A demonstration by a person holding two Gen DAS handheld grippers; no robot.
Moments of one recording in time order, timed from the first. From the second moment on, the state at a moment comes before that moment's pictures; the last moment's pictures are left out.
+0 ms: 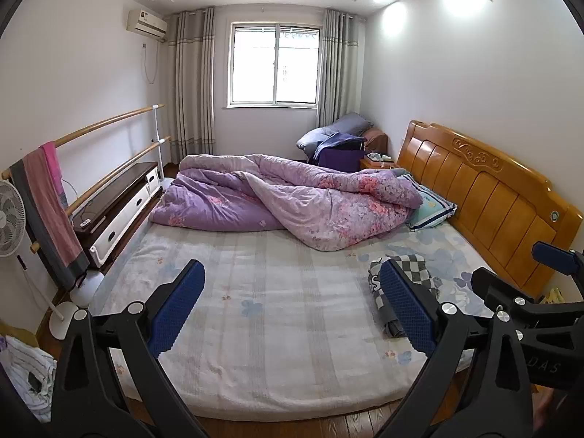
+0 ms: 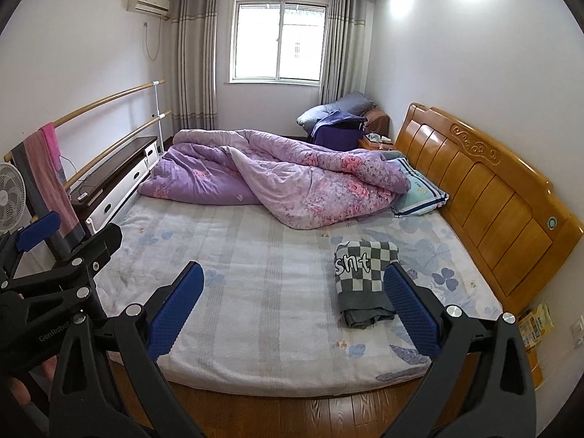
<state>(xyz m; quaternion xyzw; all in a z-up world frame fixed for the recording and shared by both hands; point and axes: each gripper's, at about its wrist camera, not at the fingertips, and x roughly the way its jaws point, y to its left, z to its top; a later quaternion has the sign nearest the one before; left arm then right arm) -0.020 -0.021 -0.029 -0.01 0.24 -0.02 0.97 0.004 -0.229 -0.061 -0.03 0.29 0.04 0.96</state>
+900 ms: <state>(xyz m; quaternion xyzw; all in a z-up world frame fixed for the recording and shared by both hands) -0.007 -0.018 -0.029 0.00 0.24 -0.02 0.97 0.006 -0.223 -0.058 -0.04 0.28 0.02 0.96</state>
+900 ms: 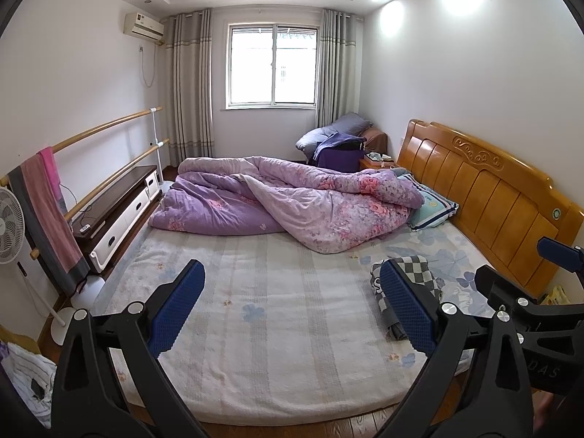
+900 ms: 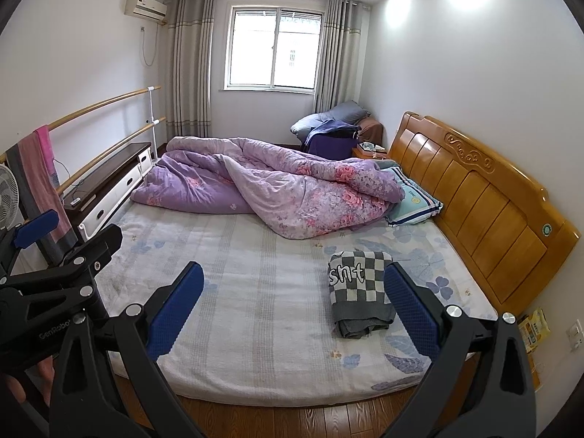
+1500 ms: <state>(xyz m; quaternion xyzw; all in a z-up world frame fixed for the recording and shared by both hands) -0.003 -0.017 -0.031 0.00 0.25 -0.02 0.97 0.009 -0.222 -0.060 -0.04 0.28 0.02 0.96</state>
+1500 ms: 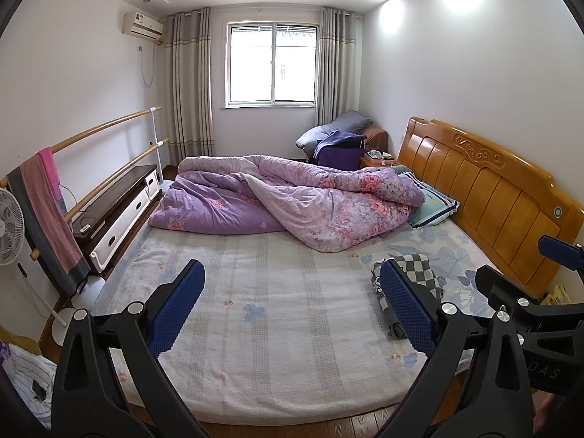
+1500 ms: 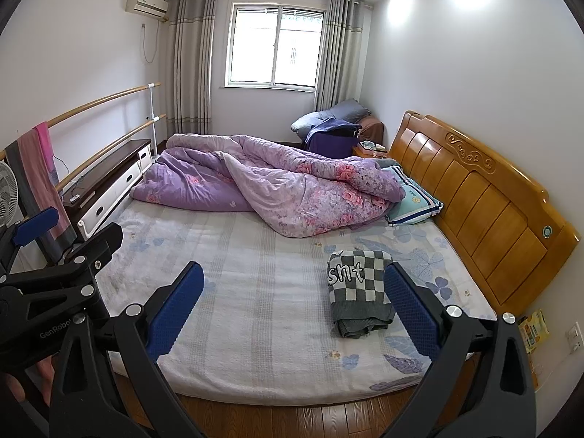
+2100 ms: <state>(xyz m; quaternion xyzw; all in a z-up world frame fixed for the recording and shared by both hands) 0.003 -0.010 -0.036 0.00 0.25 -0.03 0.97 0.012 -0.228 -0.063 -0.04 0.28 0.02 0.96</state>
